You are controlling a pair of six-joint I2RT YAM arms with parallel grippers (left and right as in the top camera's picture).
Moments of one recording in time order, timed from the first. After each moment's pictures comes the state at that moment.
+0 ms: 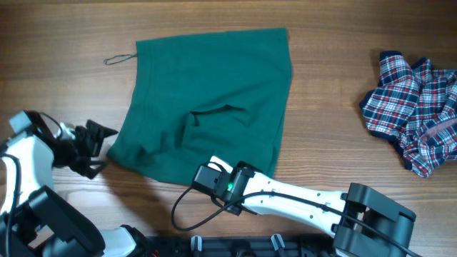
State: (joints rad) left arm 0.64 1.56 0.92 -0.91 0.52 -0.44; right arm 1.16 1.71 0.99 -0.83 0.40 0.05
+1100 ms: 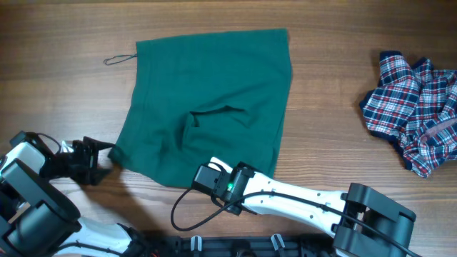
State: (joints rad) left arm 0.78 1.78 0.89 -0.84 0.60 -0.40; right arm 1.16 1.71 0.99 -0.83 0.37 0.05
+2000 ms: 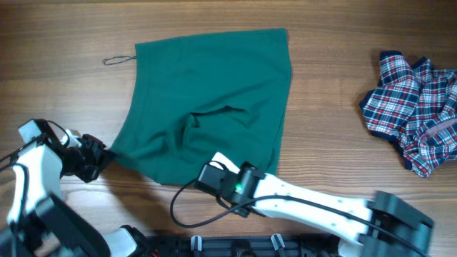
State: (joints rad) left arm 0.64 1.49 0.83 -0.84 0.46 -0.38; right arm 1.16 1.59 1.00 -0.87 0.33 0.20
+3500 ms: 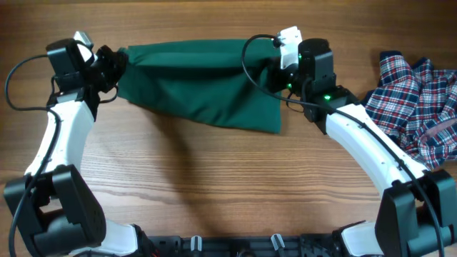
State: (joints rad) left arm 0.23 1.67 1.10 -0.09 0.45 -0.73; right arm 0.31 1.61 1.07 -0.03 -0.19 0.05
